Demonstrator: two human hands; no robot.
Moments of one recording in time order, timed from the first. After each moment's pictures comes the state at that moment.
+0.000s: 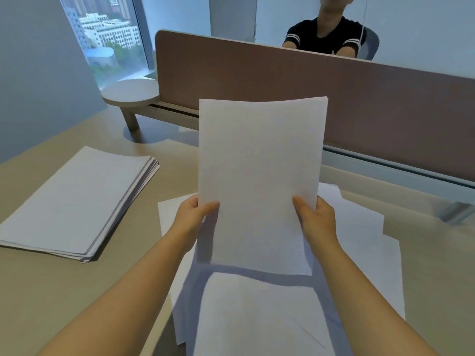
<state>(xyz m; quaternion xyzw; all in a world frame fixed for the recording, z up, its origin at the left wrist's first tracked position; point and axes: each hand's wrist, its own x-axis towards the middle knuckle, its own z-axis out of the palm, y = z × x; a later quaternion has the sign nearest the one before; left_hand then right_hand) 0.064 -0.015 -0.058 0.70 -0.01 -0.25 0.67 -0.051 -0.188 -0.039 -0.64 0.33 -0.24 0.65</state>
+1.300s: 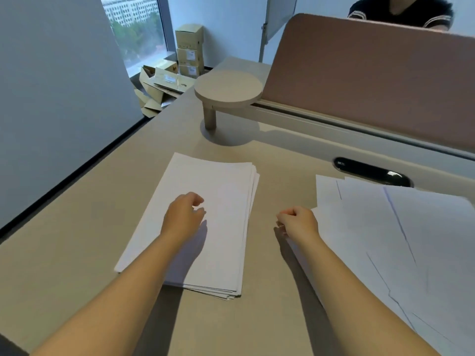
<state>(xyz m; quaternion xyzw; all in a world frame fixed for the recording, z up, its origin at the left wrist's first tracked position) 0.273 0.217 -0.085 0.93 -0.12 -0.12 0.32 0.167 0.031 -0.089 -0.72 0.43 -0.04 0.54</state>
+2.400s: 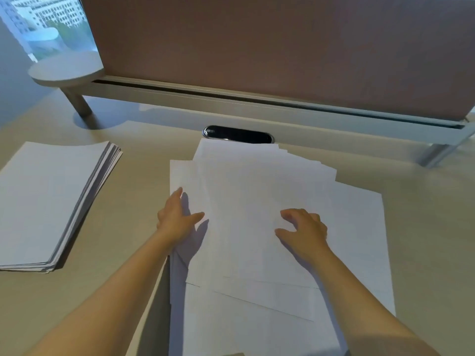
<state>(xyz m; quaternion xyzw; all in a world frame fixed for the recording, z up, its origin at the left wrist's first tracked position) 0.072 -0.021 -0.126 0.91 -0.12 -0.21 0.33 -0.103 -0.199 -0.126 -0.85 0.40 -0.02 0.33</state>
